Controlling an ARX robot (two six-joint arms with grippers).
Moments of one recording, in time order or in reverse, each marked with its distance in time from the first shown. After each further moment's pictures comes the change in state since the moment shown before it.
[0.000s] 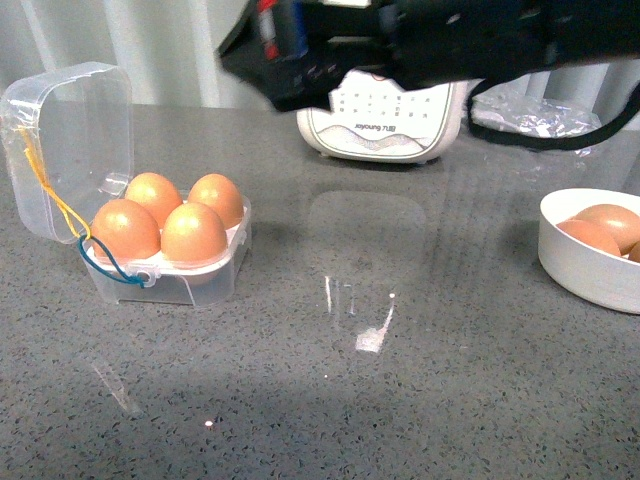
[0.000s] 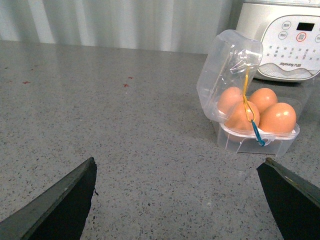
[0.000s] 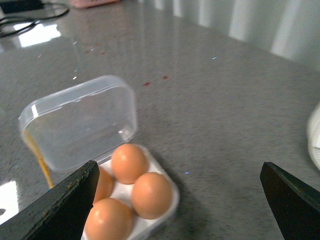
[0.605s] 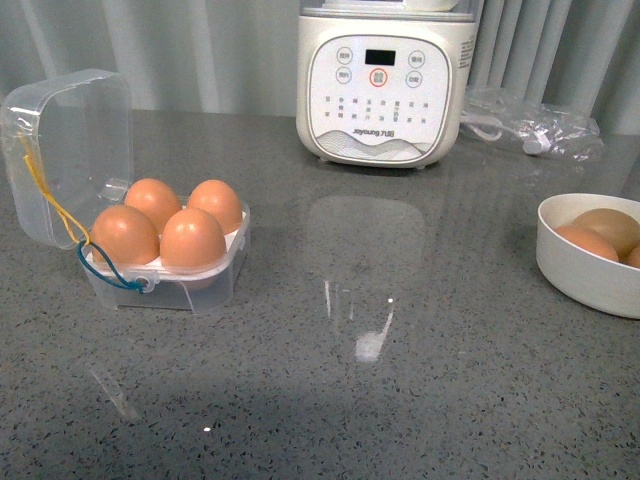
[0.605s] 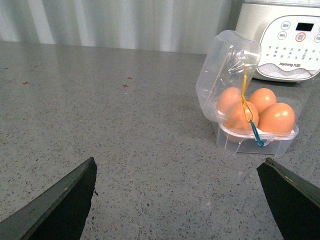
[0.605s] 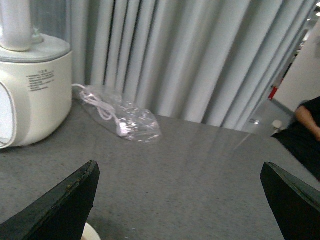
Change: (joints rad) left arm 0.000 0.000 0.000 0.000 0.000 0.000; right arm -0.430 -0.638 -0.548 0.190 0.612 -0.241
